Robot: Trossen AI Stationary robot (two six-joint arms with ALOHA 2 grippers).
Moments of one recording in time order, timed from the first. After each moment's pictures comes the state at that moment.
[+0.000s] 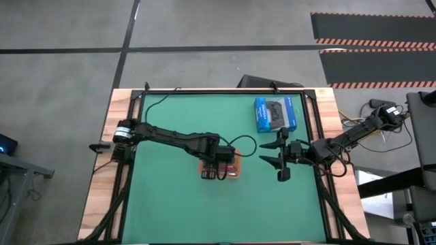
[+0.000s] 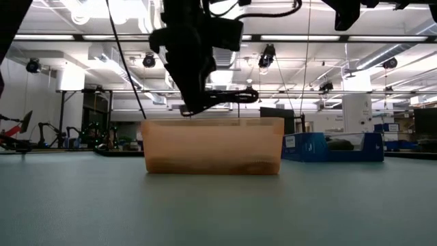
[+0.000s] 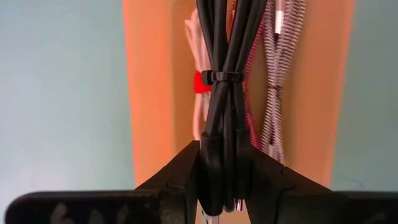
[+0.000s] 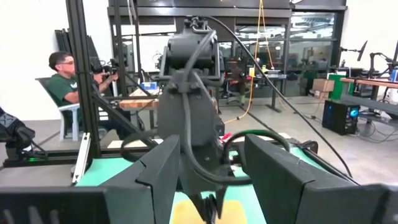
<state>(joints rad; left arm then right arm) -0.14 1.95 1.66 -1.06 -0.17 -0.02 0.43 0.95 0.38 0.73 0.47 -0.06</state>
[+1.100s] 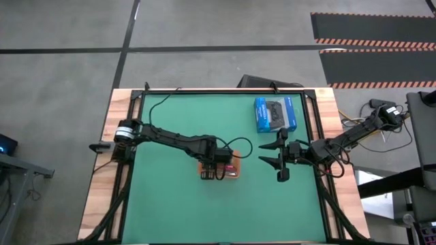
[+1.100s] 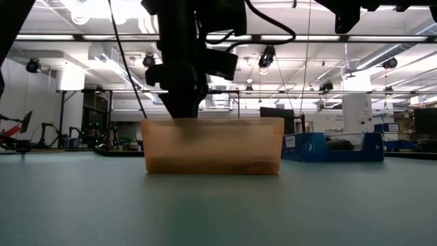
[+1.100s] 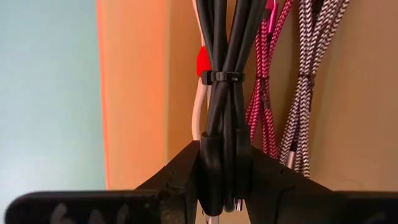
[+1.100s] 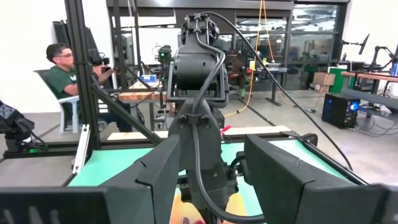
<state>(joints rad) -0.12 1.97 1.52 -0.94 -0.17 -0.07 0.42 0.95 0.38 0.69 0.47 -0.05</state>
